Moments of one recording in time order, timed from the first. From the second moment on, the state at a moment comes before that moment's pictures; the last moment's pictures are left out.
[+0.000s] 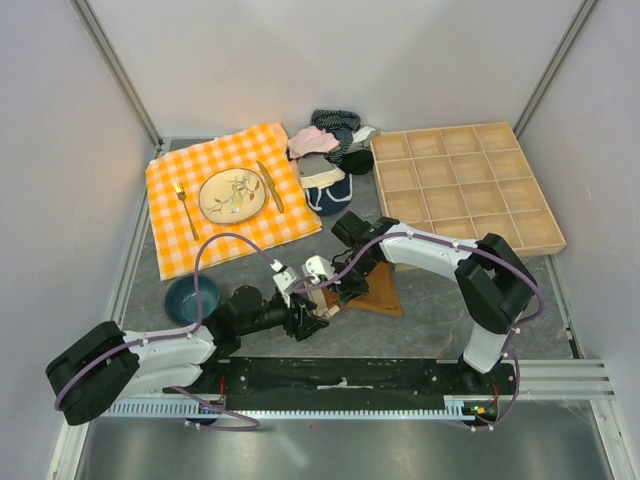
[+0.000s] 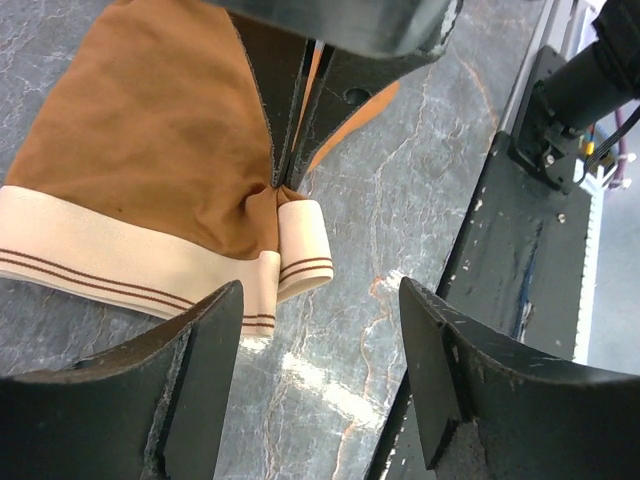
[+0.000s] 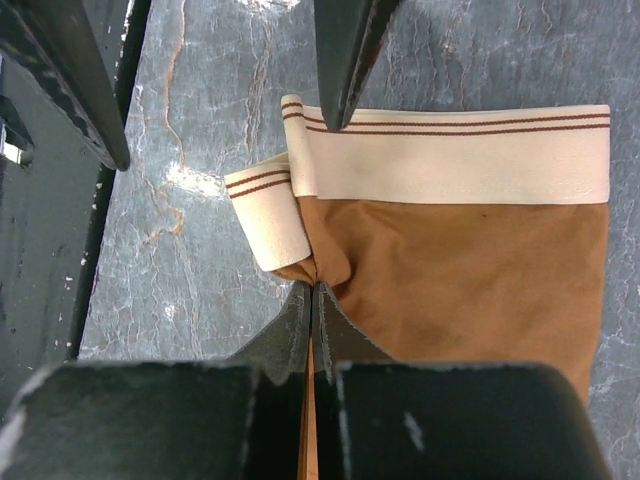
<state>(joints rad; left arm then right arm) -0.87 1.01 0.07 0.69 0.30 -0.36 0.79 1.77 1.19 -0.77 -0.65 -0.97</state>
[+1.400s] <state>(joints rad) -0.92 1.28 0.14 0.84 0.21 -0.27 0.69 1.83 1.19 -0.80 -0.83 -0.91</state>
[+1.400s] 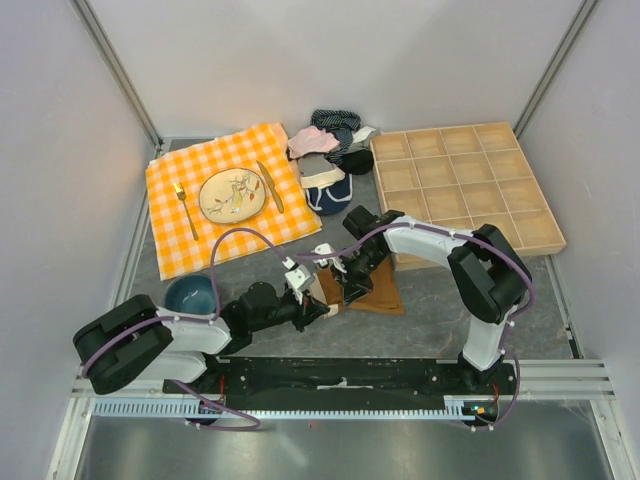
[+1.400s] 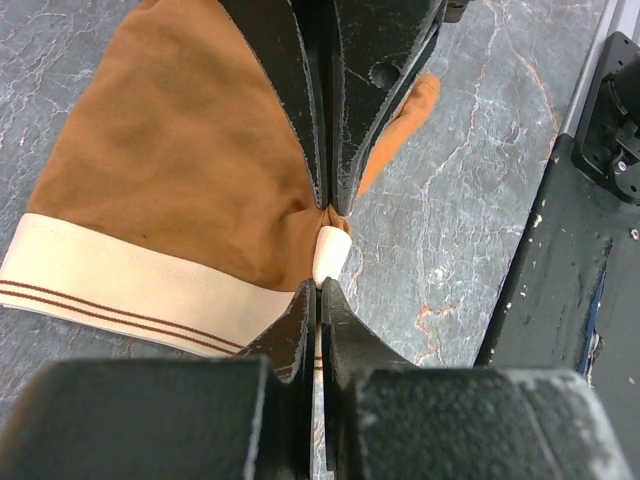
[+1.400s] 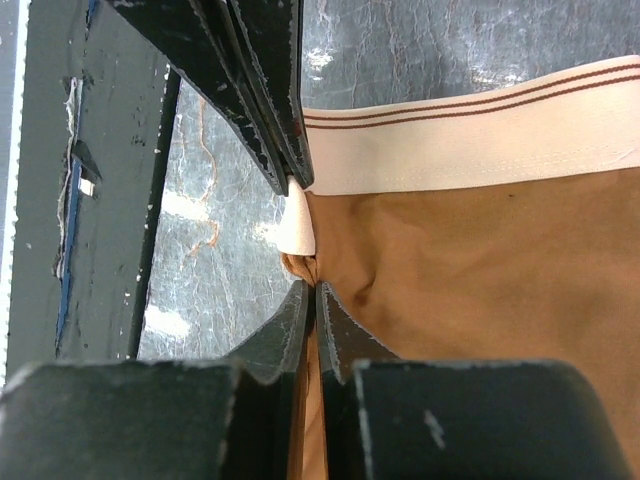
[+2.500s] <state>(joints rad) -0.82 1.21 0.11 0.82 0.25 -0.38 0.63 1.58 0.89 -0.74 -0.55 -1.00</state>
